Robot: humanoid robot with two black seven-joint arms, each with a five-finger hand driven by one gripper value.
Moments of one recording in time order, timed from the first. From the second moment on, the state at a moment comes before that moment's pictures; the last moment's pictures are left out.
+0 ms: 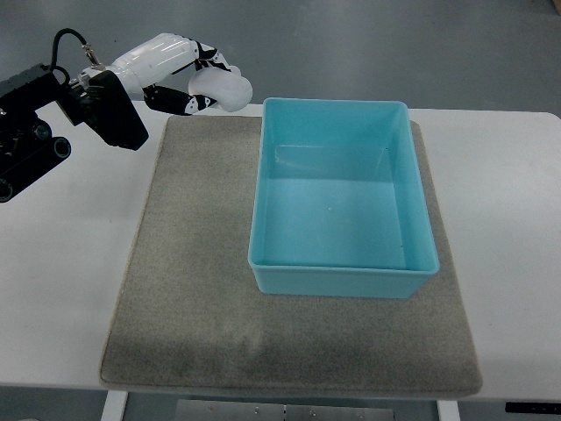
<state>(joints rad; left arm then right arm) -1.03 0.56 -0.41 -0.93 1.47 0.17 -0.61 0.00 0.00 0.06 0.09 -0.12 0.20 0.04</state>
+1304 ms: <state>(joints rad) -1.01 0.35 -0.17 -1.07 1.47 0.17 -0.61 0.00 0.00 0.06 0.09 -0.12 0.20 0.04</state>
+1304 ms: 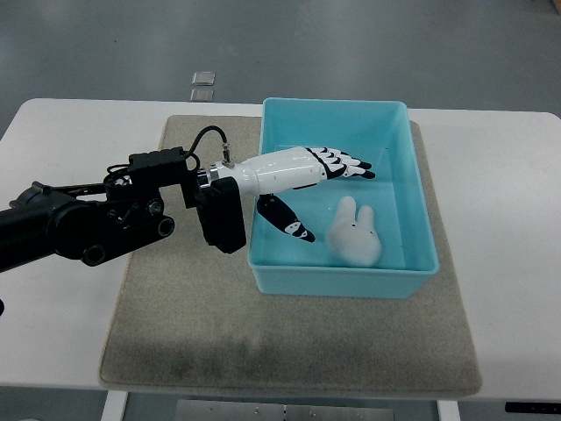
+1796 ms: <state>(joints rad) -1.02 0.42 -0.25 -1.01 0.52 0.18 -0.61 0.00 0.00 0.06 0.09 -0.12 0.20 0.04</state>
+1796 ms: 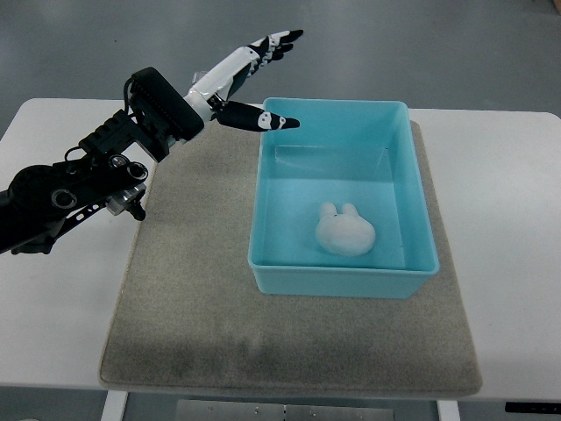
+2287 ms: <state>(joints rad) -1.00 0.43 -0.38 -0.86 -0.24 0.08 -0.61 0.00 0.00 0.06 0.09 -0.12 0.20 0.04</state>
